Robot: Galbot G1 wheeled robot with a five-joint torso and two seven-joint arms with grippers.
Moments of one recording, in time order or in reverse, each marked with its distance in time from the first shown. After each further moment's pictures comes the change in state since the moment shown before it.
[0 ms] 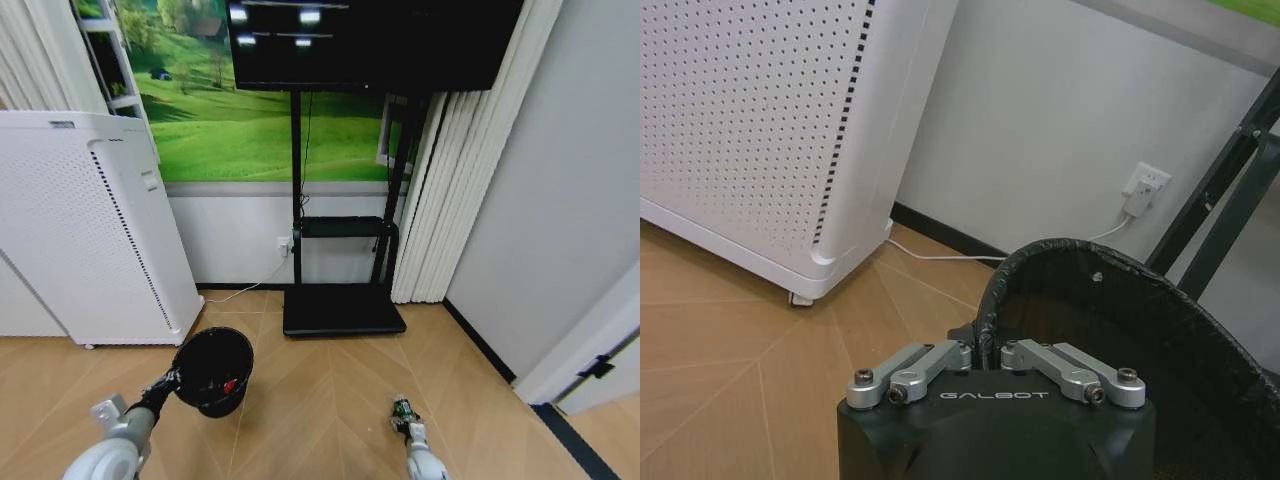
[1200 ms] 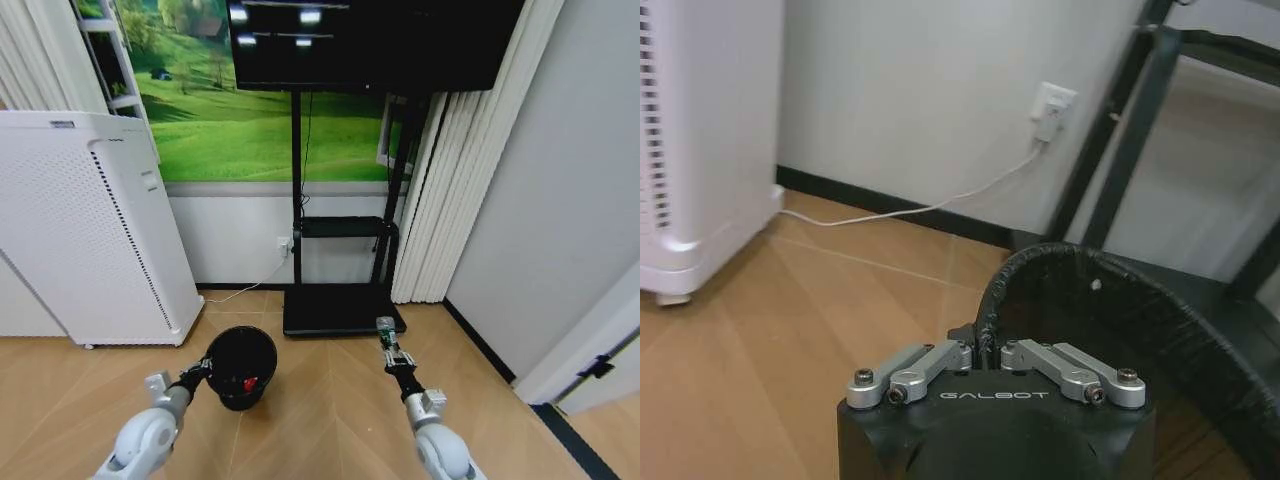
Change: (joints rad) left arm -0.284 0.101 0.352 0.177 0.089 0.008 0.044; right arm -0.389 -0.137 -0.011 1.043 0.060 0.182 -0.215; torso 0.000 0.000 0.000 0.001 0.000
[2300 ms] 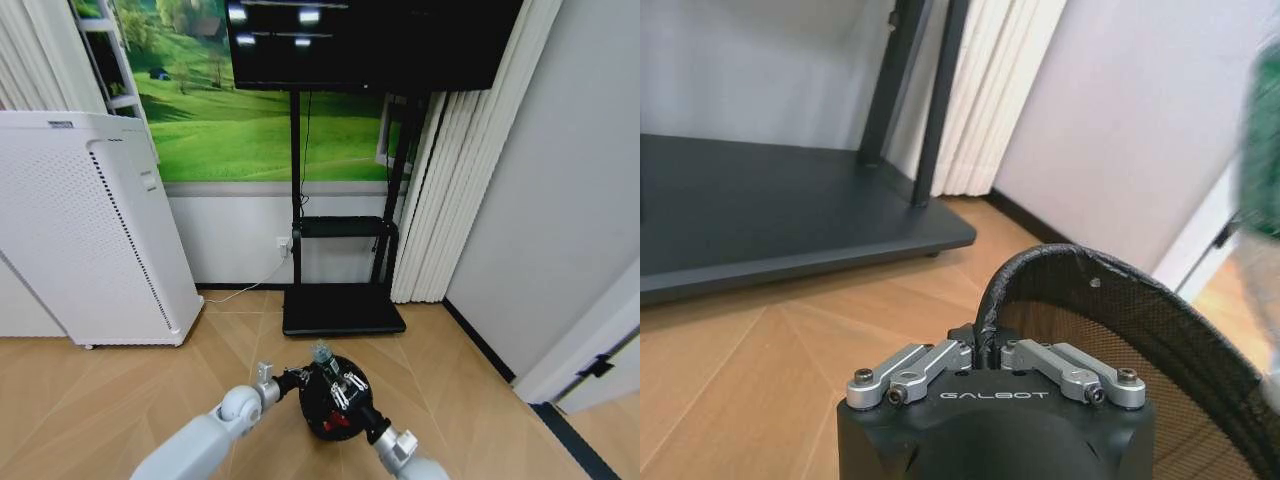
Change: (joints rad) left arm -0.472 -0.040 0.682 0.310 0.052 -0.072 0.448; right arm -0.041 -0.032 -0.179 0.015 -0.109 0.126 -0.178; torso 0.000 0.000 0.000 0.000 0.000
